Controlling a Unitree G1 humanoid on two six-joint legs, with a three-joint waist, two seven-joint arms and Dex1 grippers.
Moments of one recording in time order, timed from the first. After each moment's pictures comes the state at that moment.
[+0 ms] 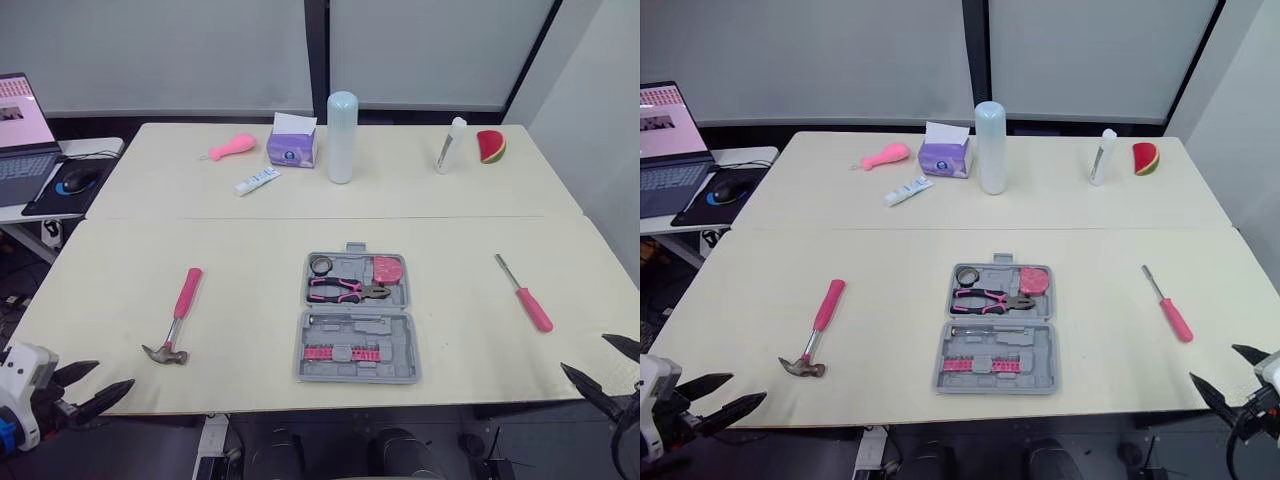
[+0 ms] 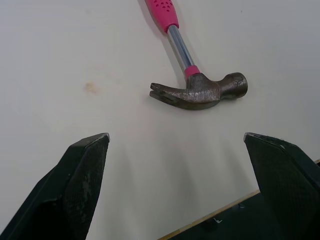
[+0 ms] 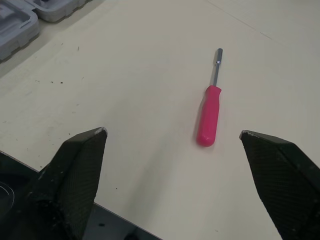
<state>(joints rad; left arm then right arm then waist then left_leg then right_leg) 0.39 0.85 0.58 0.27 -0.44 0.19 -1.10 0.62 -0.63 -0.76 -0.46 0.30 0.29 0.93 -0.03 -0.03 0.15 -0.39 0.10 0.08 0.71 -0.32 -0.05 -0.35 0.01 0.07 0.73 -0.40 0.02</state>
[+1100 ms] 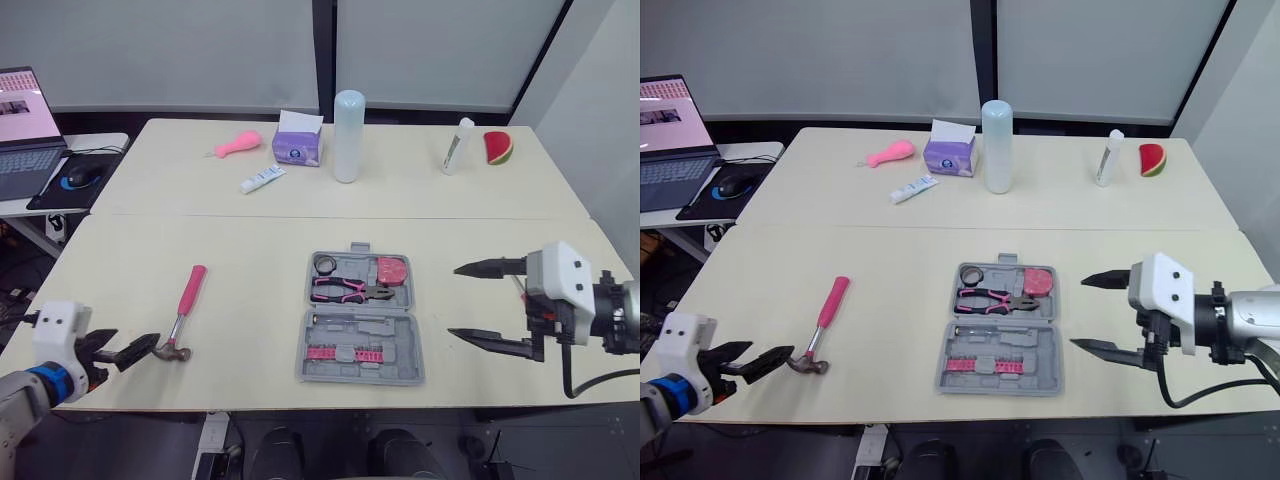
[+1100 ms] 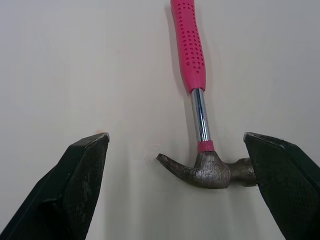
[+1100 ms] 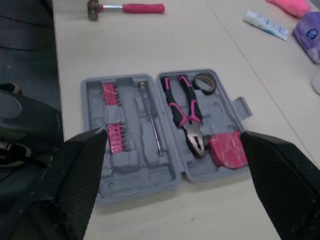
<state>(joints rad) 0.23 0.79 0.54 -0.10 -0.51 0.72 -0.68 -0.09 -1.07 -0.24 -0.66 0.65 0.59 1.05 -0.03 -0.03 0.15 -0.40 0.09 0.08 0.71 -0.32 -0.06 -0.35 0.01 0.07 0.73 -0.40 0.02</state>
